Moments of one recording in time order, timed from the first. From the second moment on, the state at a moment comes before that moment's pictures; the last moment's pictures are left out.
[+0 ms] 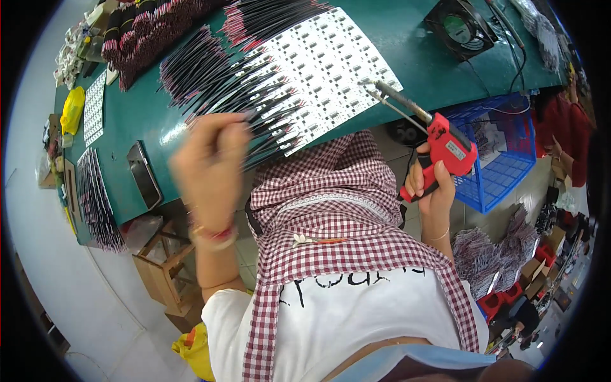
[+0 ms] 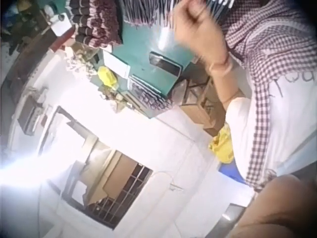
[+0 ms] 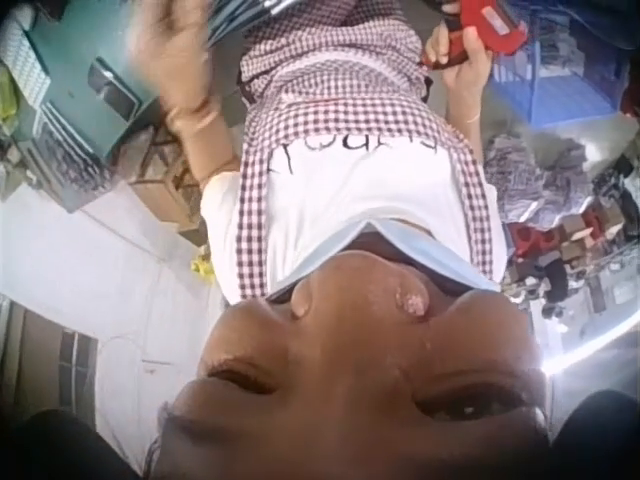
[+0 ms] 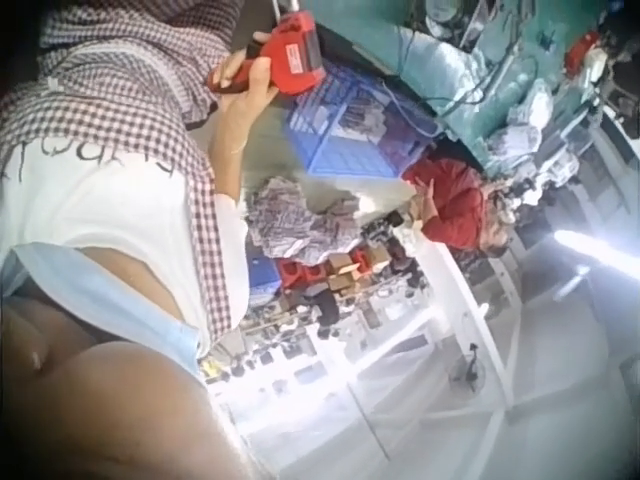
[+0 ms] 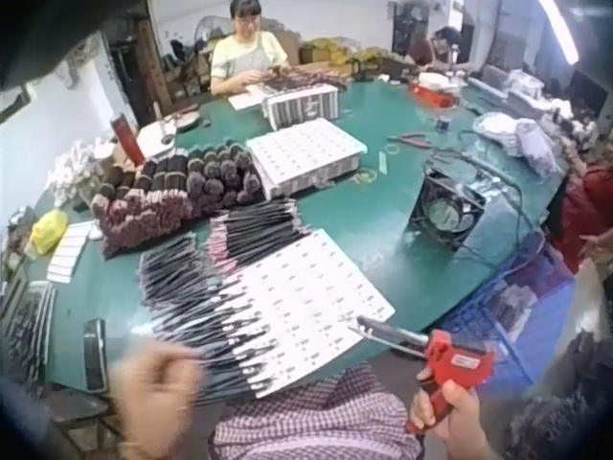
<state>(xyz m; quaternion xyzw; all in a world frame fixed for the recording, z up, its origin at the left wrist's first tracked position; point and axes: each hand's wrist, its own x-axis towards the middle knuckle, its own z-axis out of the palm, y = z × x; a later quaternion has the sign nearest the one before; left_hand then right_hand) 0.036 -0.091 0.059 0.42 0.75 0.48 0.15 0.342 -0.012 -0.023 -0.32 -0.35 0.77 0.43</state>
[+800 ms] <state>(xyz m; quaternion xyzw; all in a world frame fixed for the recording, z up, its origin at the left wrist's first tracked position) 0.064 -0.054 -0.017 0.54 0.76 0.31 0.21 0.329 -0.034 -0.023 -0.42 -0.42 0.76 0.28</state>
